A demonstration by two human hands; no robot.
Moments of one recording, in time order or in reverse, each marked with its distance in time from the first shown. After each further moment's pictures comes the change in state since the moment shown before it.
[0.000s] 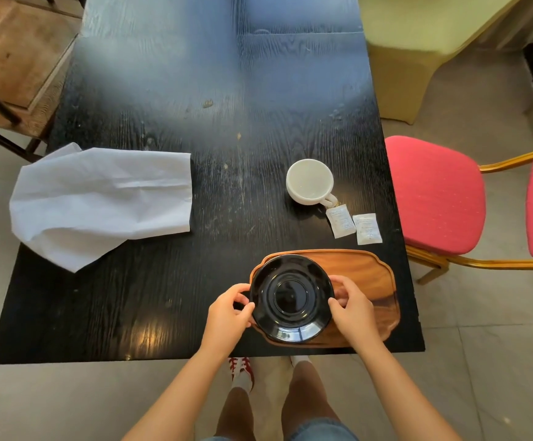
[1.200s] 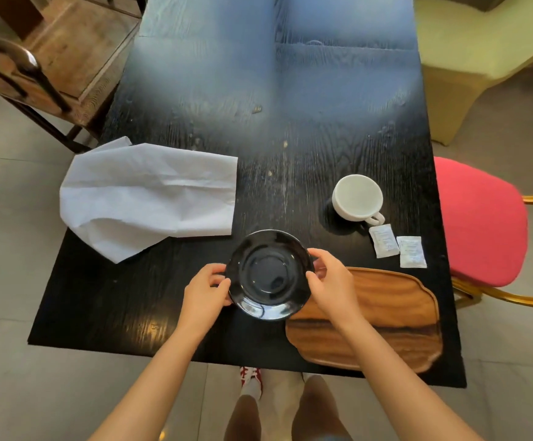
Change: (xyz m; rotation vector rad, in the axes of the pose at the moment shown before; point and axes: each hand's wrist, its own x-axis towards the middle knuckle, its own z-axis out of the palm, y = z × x) left_hand 0.030 -0.023 -0.097 -0.236 0.200 -0.087; right_hand 0.027 -0.101 0.066 -0.077 -0.059 -0.288
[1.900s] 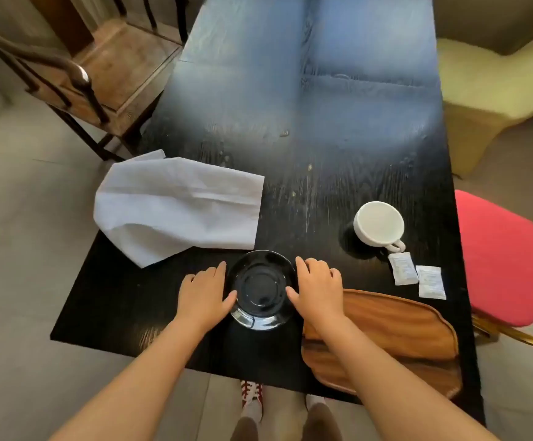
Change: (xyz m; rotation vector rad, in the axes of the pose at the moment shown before) left_hand 0.031 -0.011 -0.036 1.130 0.004 0.306; right_hand 0.023 -0.026 0.046 -0.871 -0.121 -0.244
